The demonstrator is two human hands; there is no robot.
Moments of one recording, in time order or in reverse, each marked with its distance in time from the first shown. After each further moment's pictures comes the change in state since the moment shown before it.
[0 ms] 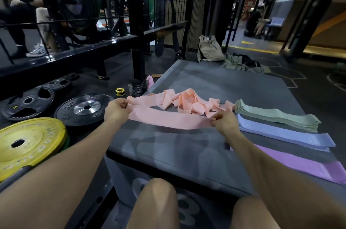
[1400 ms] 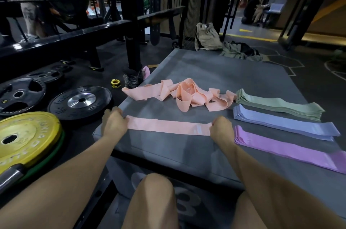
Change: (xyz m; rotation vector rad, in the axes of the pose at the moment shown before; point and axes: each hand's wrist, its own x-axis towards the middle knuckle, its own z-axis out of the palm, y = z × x) left_hand -0.015 -0.042 0.028 0.425 0.003 -0.040; right_hand -0.012 0.027 0.045 -0.364 0.025 0.100
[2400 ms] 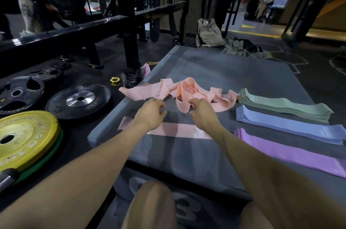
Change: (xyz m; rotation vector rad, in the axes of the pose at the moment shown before) left_hand -0.002 0.080 0.036 0.043 -0.258 0.495; right_hand 0.020 -0.056 -0.005 0.105 -0.083 -0.464
